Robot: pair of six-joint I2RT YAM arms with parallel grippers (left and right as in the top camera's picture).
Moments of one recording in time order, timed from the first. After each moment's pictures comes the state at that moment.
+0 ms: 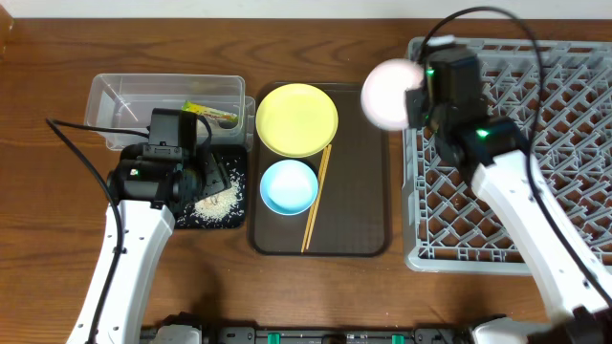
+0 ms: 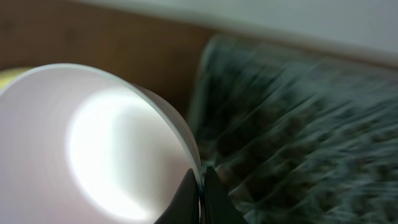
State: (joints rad) left arm -0.09 1.26 1.08 -1.01 -0.06 -0.47; right arm 0.32 1.50 1.30 -0.49 0.28 0.03
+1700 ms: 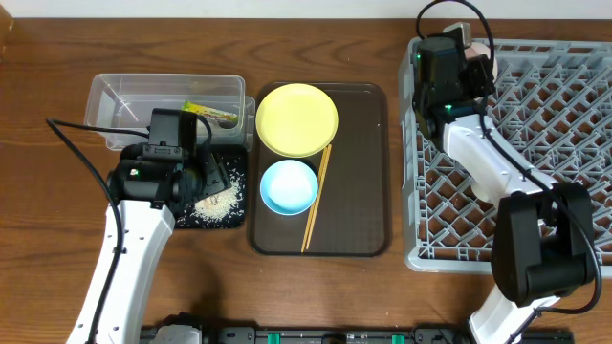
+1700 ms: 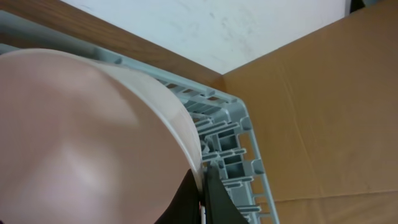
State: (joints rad) left arm -0.09 1.26 1.08 -1.01 -0.06 -0.47; right arm 0.24 1.88 1.30 -0.03 0.98 -0.42
